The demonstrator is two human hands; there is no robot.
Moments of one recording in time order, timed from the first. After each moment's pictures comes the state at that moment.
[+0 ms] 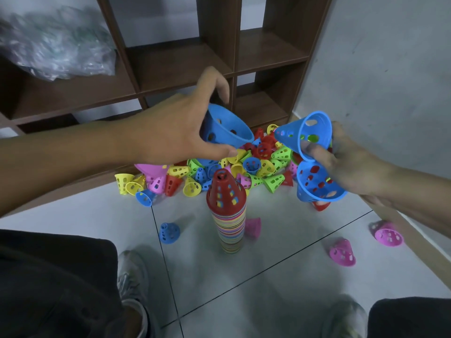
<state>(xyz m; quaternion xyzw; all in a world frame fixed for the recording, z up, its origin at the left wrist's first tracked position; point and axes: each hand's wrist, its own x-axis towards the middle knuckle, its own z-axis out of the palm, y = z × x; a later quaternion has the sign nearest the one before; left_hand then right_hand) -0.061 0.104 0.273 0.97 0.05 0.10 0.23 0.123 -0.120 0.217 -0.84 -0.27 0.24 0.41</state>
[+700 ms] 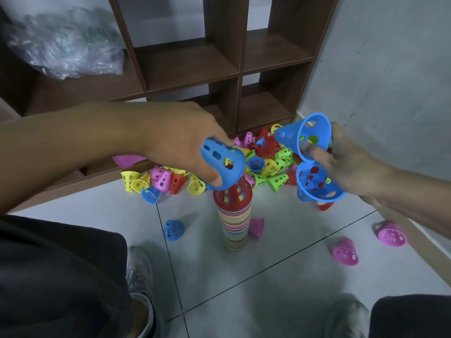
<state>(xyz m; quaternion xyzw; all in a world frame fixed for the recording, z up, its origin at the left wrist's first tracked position) -0.067 0.110 0.285 0.99 0.02 -0.13 0.08 0.113 -0.115 0.213 -0.83 -0.29 0.24 0.41</state>
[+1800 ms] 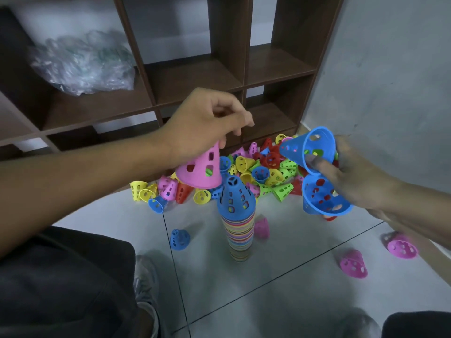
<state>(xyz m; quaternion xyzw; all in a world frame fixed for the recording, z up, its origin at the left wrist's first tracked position) -0.052 0.097 0.273 0.87 0.12 0.18 0.44 0.115 -0.125 0.214 -0.82 -0.30 0.23 0.43</state>
